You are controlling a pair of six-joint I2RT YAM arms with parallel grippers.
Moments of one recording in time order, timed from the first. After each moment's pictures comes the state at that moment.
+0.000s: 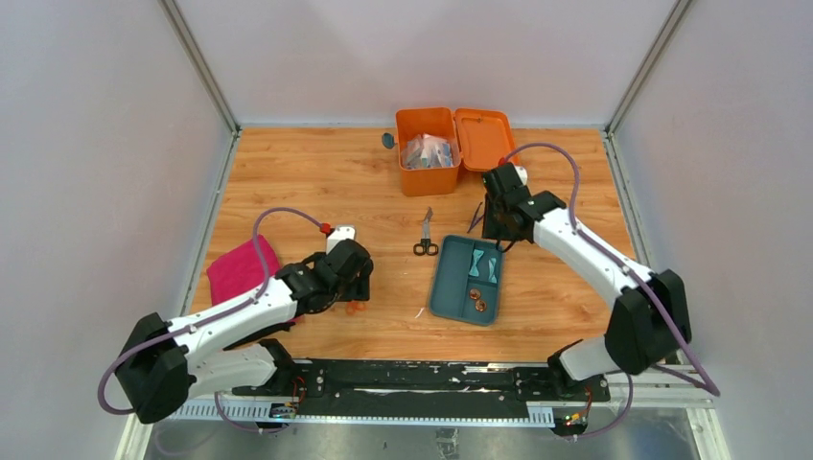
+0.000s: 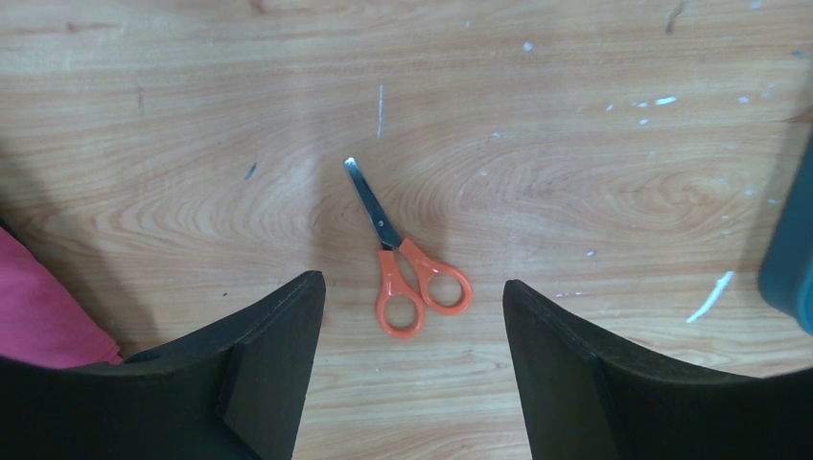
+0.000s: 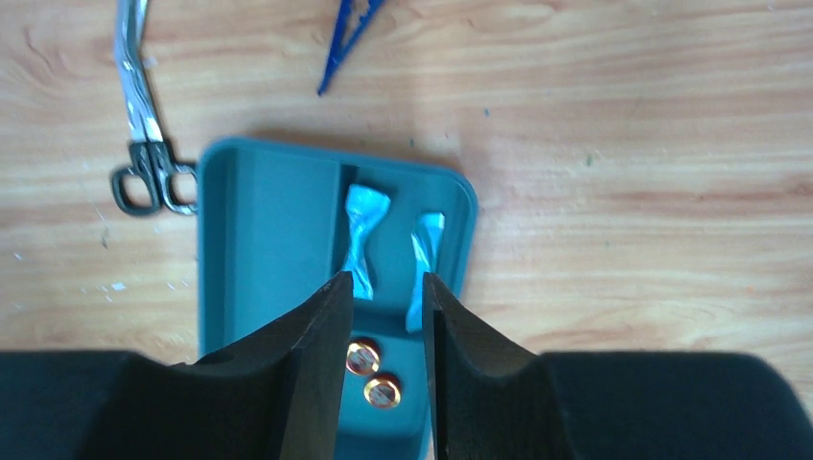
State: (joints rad) left arm -0.80 1.09 0.61 -0.54 -0.39 -0.68; right arm 0.49 1.37 1.08 -0.71 0.25 0.48
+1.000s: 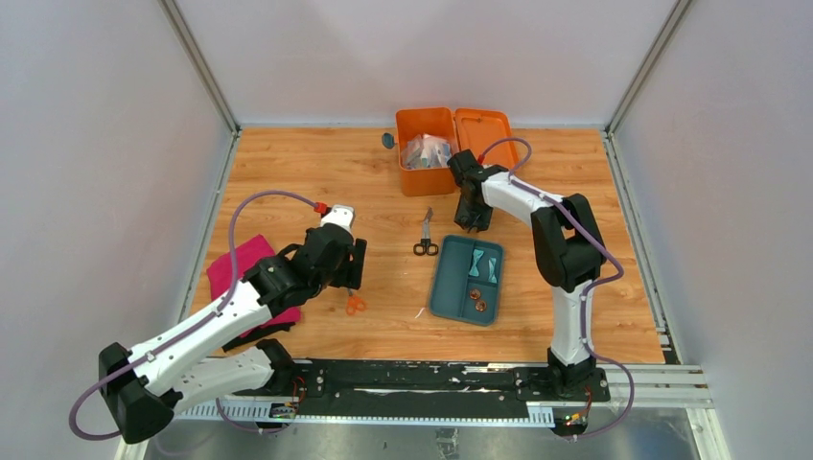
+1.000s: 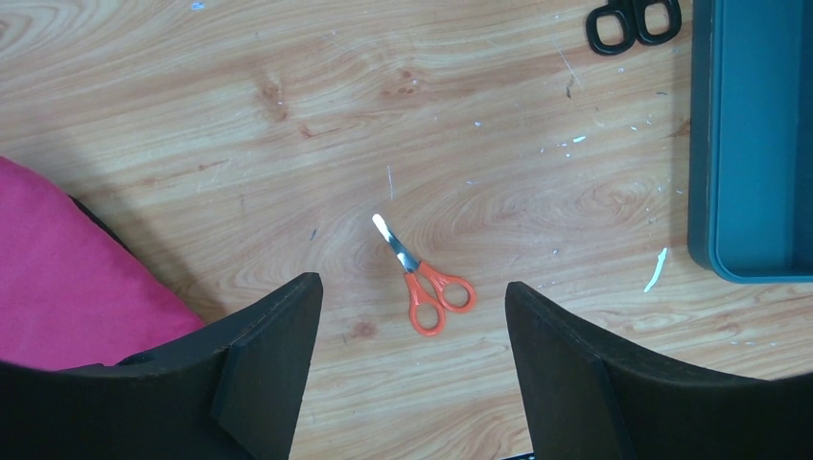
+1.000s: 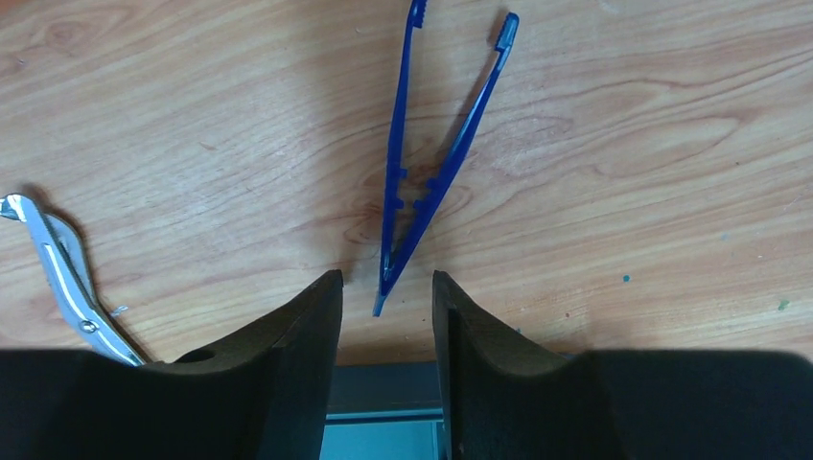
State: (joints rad) left arm -0.80 0.93 0.81 -0.69 -0.41 -0.42; right arm 0.46 2.03 1.50 -0.70 0.27 0.70
